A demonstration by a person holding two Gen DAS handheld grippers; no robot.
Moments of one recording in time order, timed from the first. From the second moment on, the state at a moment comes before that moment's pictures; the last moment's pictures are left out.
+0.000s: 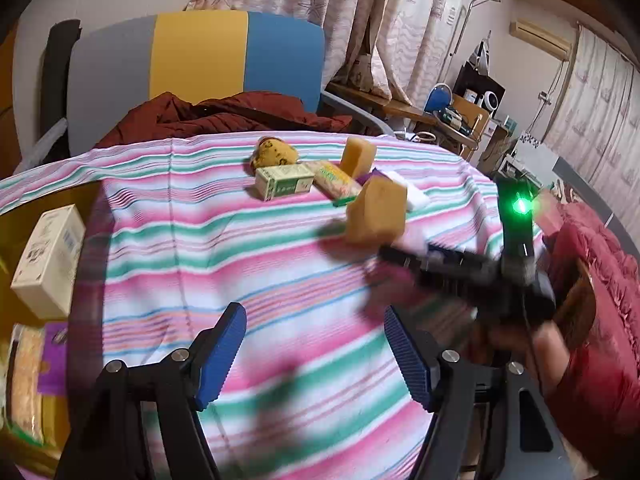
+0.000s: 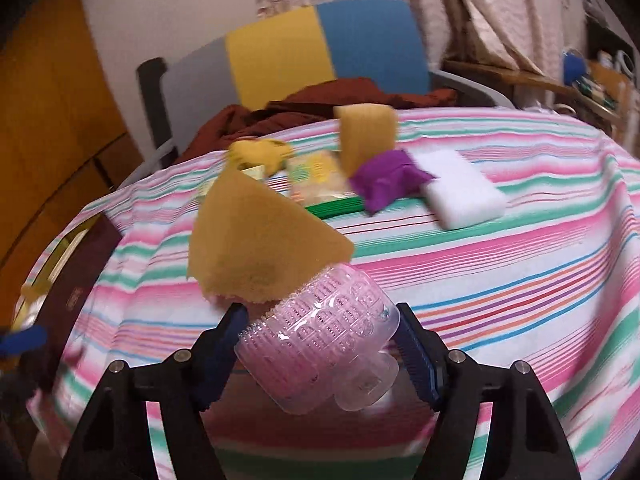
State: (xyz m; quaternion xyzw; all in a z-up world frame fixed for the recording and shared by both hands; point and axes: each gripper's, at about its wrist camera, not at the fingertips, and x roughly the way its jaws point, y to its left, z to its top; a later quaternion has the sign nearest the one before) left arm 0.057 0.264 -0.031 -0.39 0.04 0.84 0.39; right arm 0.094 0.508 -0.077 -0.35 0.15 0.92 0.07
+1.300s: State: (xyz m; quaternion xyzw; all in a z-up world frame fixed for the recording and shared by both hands) left arm 0.008 0.306 -0.073 -0.42 0.03 0.79 0.44; right arm 0.091 0.470 -0.085 -0.33 0.11 0.94 0.05
